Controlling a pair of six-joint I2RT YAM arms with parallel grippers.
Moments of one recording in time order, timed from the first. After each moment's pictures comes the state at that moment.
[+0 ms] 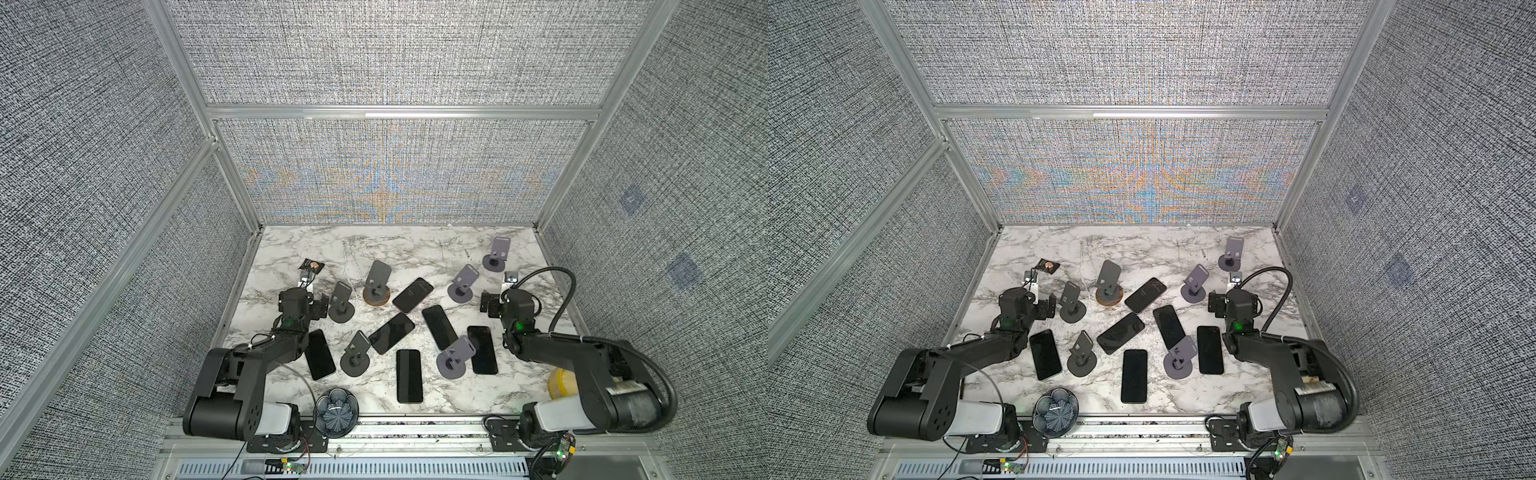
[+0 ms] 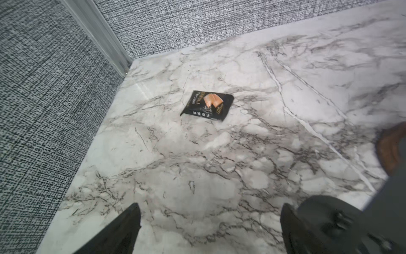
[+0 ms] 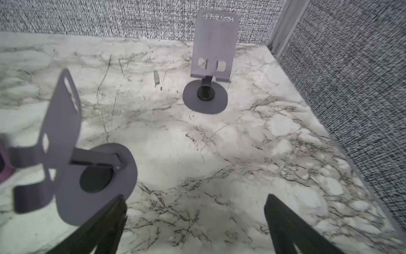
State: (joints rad) left arm -0.12 1.42 0.41 0.53 -0.18 0.12; right arm 0.09 1.52 0.38 0.66 0.22 0.01
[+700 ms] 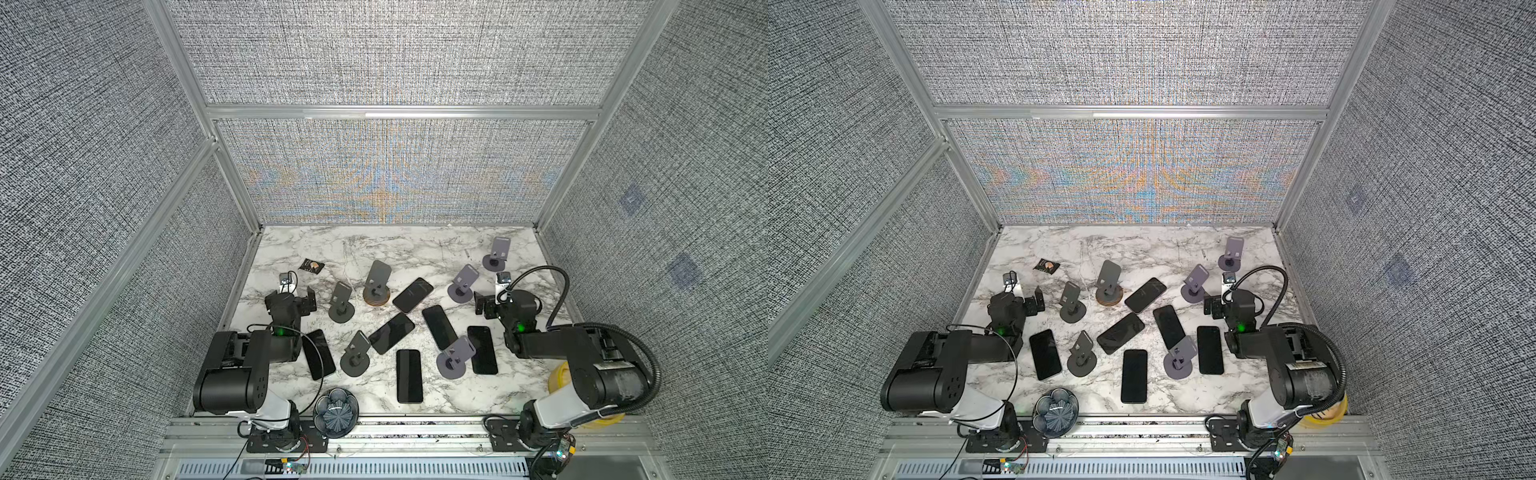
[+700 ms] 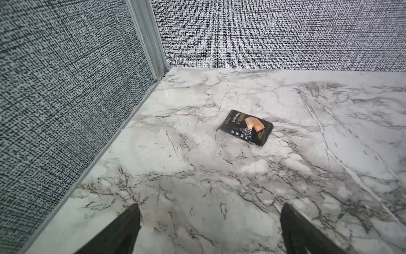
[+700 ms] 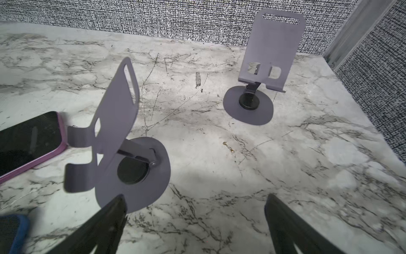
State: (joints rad) left arm -0.02 1.54 0.35 0.84 -0.17 0.00; right arm 0.05 1.56 0.39 0.75 -0.03 -0.06
